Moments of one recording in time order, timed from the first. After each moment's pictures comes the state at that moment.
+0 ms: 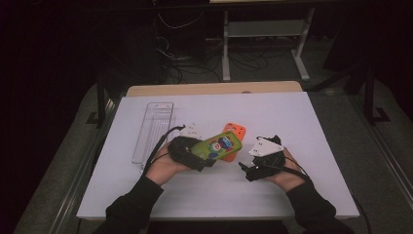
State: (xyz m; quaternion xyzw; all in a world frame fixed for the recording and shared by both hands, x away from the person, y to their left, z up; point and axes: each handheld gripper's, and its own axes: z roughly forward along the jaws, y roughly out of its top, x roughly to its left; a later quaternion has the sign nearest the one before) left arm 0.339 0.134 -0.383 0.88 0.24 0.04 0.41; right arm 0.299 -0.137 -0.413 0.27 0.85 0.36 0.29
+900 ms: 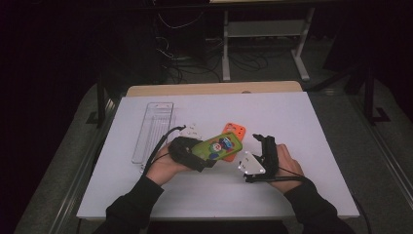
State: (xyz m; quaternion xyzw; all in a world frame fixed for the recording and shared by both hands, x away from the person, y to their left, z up) left arm 0.340 0.132 -0.385 0.88 0.23 0.04 0.41; right arm 0.283 -0.116 -0.420 0.11 0.84 0.25 0.48
